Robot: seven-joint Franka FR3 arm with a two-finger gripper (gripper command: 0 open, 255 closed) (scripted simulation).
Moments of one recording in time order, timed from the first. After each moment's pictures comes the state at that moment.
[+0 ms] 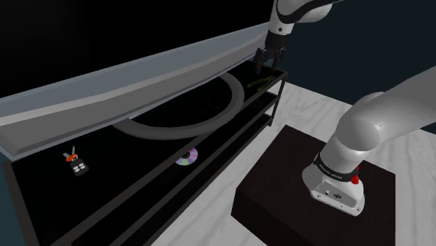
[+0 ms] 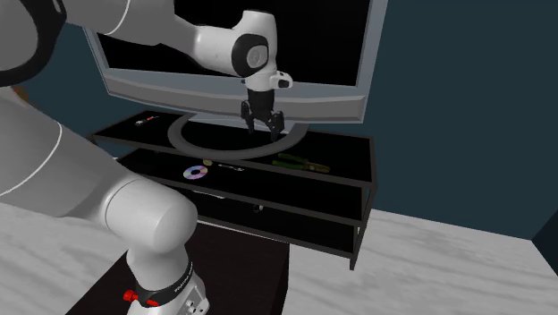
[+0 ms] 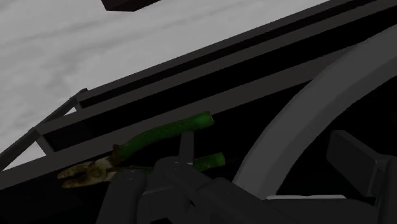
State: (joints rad) arm -0.20 -0.52 -0.12 -2.50 0.01 2.05 0.05
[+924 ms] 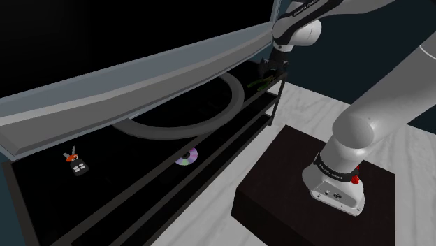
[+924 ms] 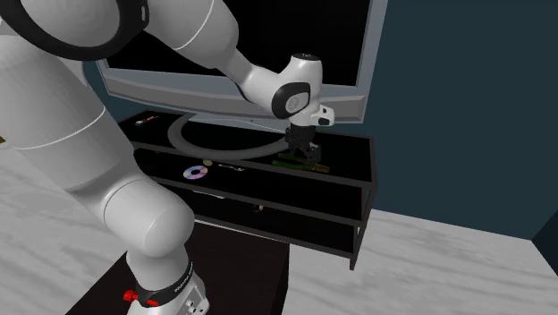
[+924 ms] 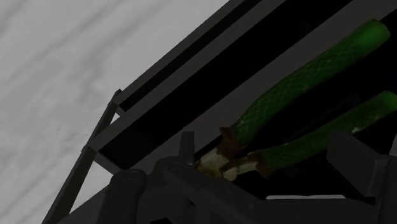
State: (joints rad) arm -0.31 -0.22 -0.26 -2.49 0.06 2.40 0.08
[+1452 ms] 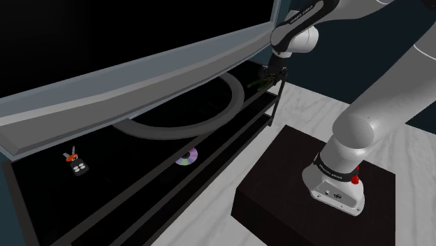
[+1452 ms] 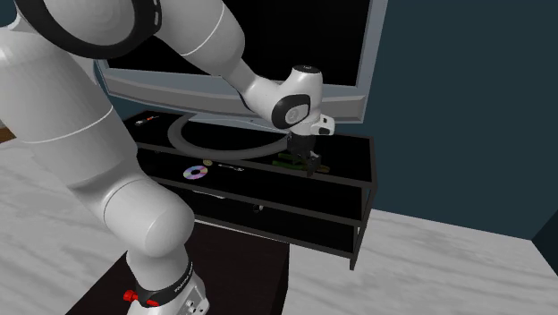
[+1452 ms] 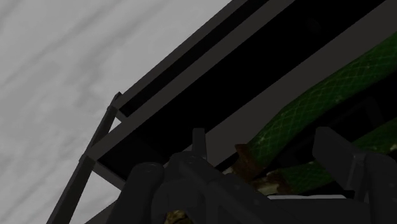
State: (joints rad) arm -0.31 -0.17 -0.28 -2.51 0.09 2.48 0.05
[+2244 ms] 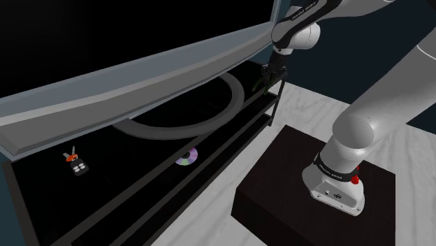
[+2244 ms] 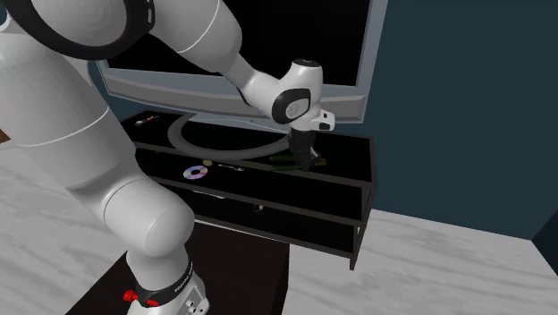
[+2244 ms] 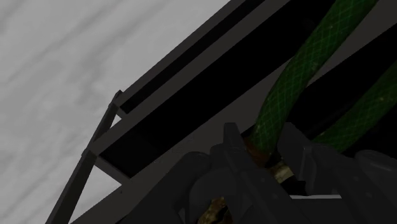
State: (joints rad) arm -0.31 -0.20 -0.27 -2.50 0.07 2.44 0.07
